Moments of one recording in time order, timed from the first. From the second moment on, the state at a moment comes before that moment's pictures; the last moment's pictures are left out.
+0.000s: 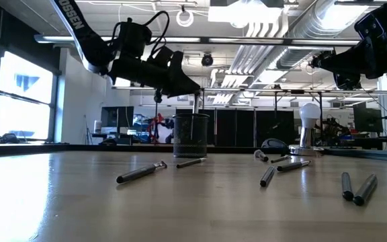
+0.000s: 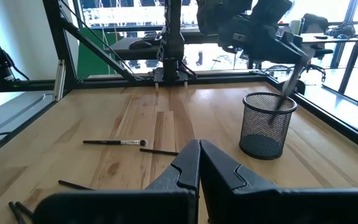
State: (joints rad) left arm 0.46 1.69 0.79 0.80 0.10 -0.21; right arm 0.00 0.03 0.06 -0.11 0.05 0.04
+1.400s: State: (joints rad) left arm 0.06 1.53 0.94 -0.27 -0.11 -0.18; right arm 0.00 0.03 0.06 -0.11 0.05 0.09
